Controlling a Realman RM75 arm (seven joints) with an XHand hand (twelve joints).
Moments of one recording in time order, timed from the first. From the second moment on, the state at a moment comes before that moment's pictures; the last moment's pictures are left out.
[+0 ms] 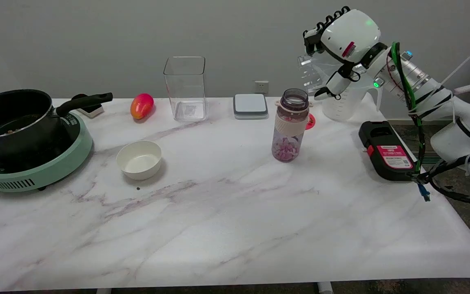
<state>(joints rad) 0.28 -0.74 -1.50 1.32 -0.45 0.62 0.91</state>
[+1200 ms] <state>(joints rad) -0.02 -0.90 -1.52 1.43 0.44 0.83 0.60</state>
